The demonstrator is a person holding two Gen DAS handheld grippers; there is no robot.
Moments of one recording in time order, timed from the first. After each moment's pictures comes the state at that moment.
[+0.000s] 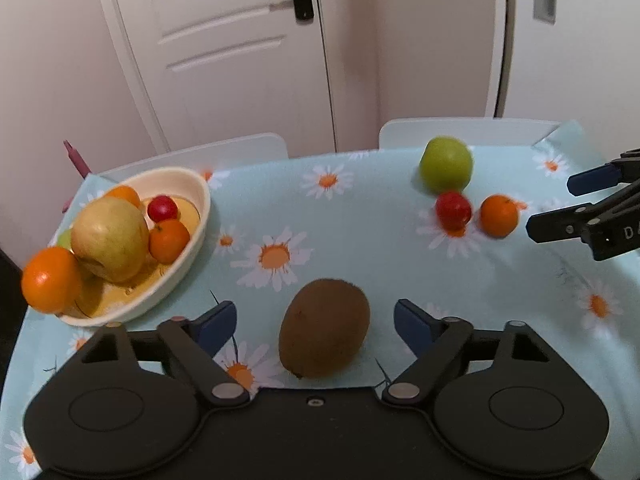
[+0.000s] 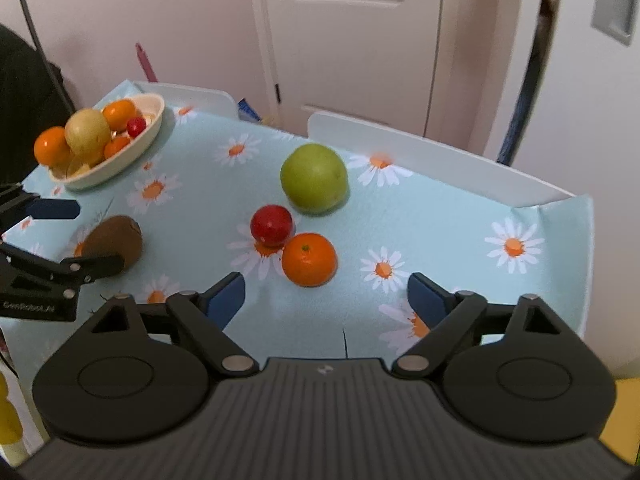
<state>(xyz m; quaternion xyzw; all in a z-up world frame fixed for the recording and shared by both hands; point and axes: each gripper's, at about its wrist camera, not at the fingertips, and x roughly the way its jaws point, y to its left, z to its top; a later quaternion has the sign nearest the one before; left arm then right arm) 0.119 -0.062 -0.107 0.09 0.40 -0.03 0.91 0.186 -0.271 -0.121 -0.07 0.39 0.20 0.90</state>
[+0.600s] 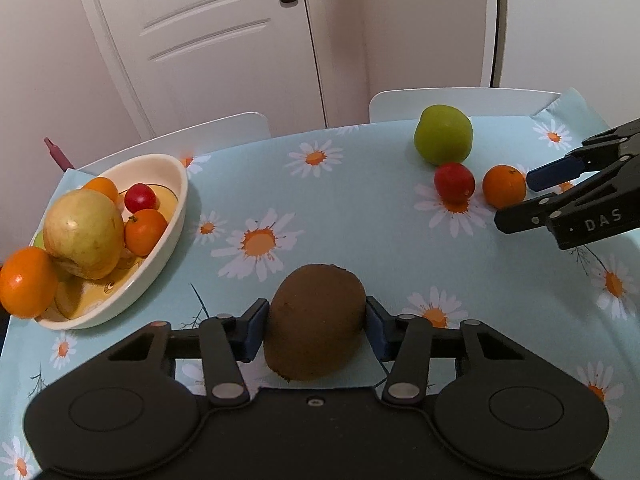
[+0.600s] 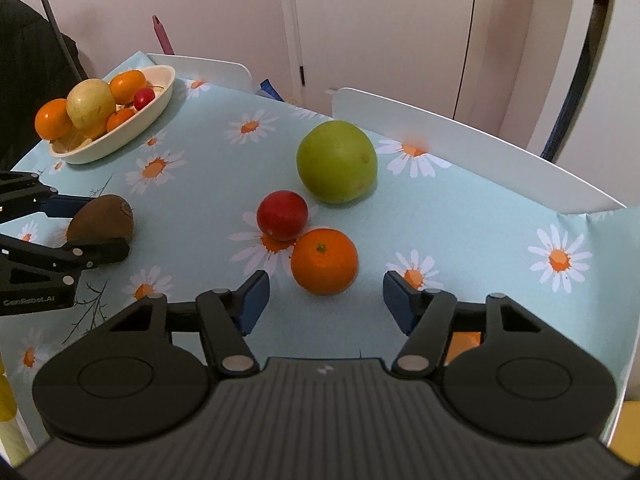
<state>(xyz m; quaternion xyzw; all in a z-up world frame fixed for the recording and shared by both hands) 0.129 -0.066 -0.126 0.11 0.42 -0.04 0.90 0.208 -0.256 -0.141 -0.09 0.40 0.23 0.88</state>
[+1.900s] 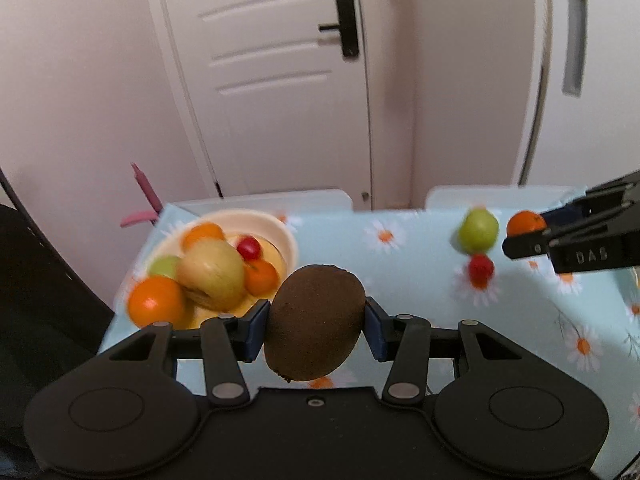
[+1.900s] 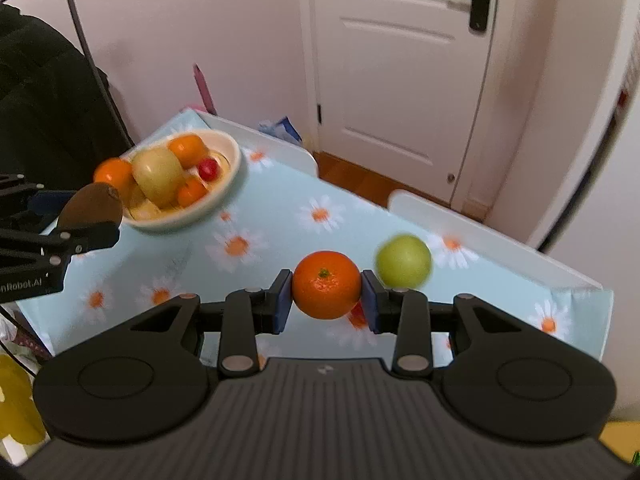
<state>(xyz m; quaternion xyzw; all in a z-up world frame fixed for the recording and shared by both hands) 0.086 -0.015 -0.022 0.07 0.36 0.02 0.93 0.171 -0.199 -0.042 -0.10 0.36 0.25 0.89</state>
